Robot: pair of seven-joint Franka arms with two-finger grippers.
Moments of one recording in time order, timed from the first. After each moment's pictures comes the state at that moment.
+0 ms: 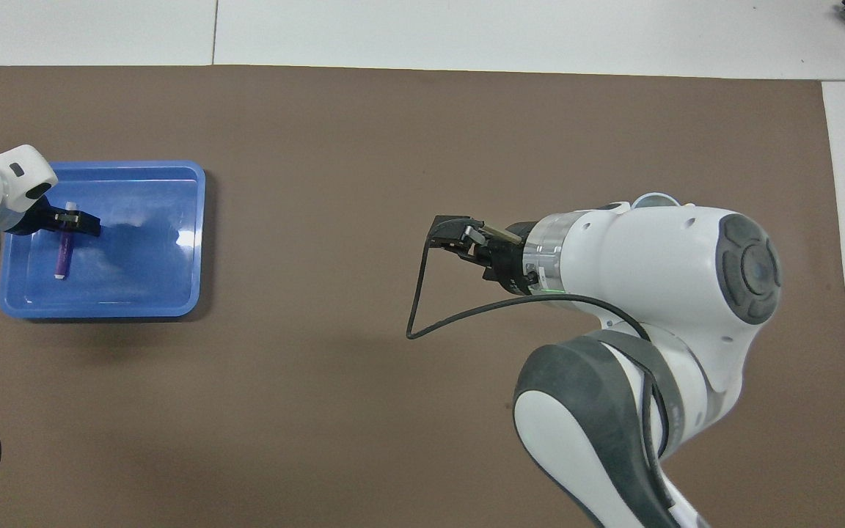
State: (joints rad) left arm 0.40 0.49 -0.23 -1.76 0.15 2.26 0.28; right arm 0.26 0.02 0.22 -1.94 0.46 2.31 0.67
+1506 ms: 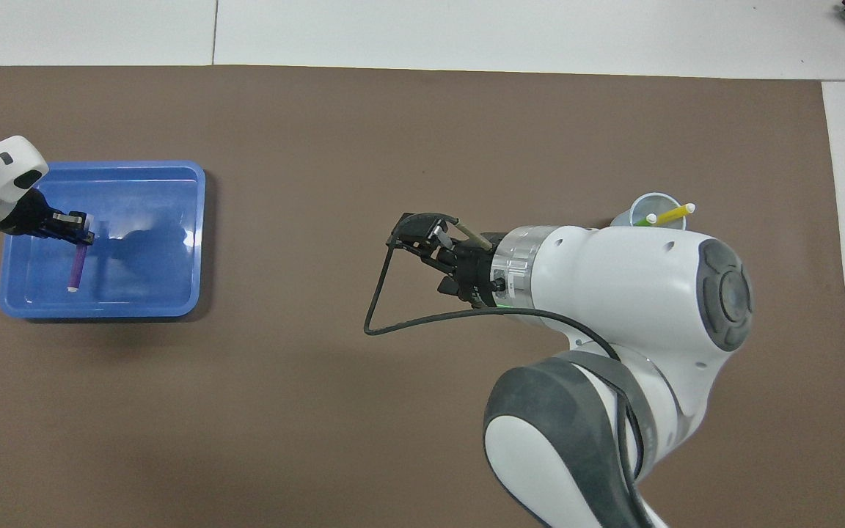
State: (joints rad) left arm 0.40 0.48 -0.25 -1.67 0.03 2.01 0.25; right arm 0.32 0.02 0.22 -1.93 0.59 2.38 0.80
